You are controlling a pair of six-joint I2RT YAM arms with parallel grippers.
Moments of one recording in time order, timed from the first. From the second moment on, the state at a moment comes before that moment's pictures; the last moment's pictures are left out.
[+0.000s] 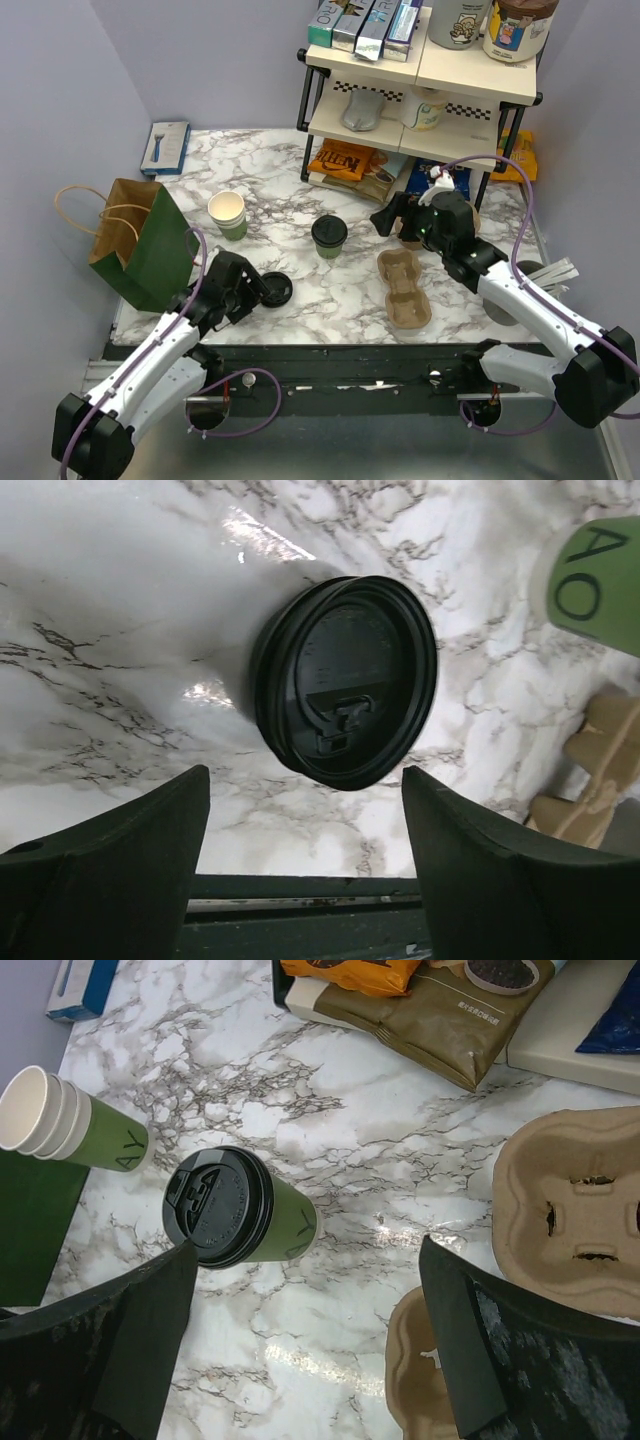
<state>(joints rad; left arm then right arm) -0.47 0.74 0.46 -0.64 -0.06 -1.09 0.52 1.11 0.79 -0.06 0.04 0.50</state>
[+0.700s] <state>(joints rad) -0.47 1.03 0.48 -0.48 -0.18 -1.15 0.52 1.11 0.79 -0.10 0.11 0.49</state>
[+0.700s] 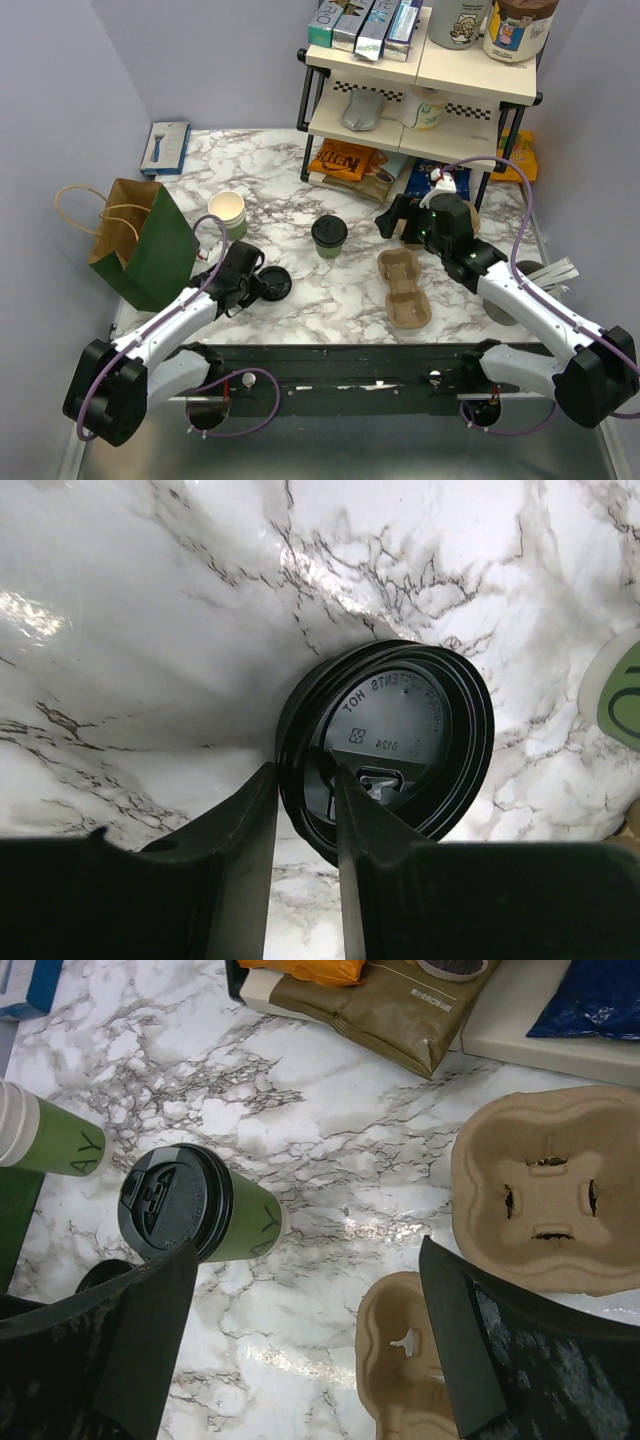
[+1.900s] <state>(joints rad) -0.25 1.13 0.75 -0.58 -0.32 -0.99 0.52 1.11 0.79 -0.15 -0.04 0.35</state>
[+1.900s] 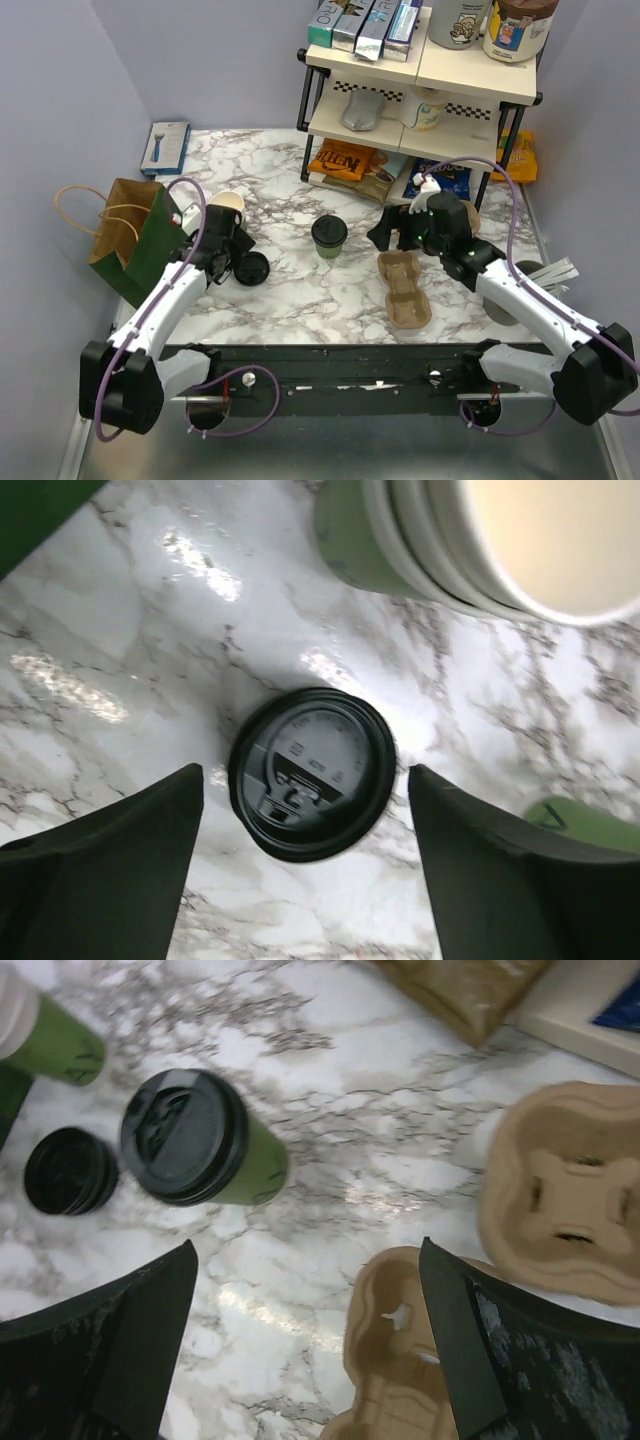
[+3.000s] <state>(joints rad) -0.36 0.68 0.94 -0.67 -0.01 -0.74 0.60 1.72 1.15 -0.04 -0.26 0.64</state>
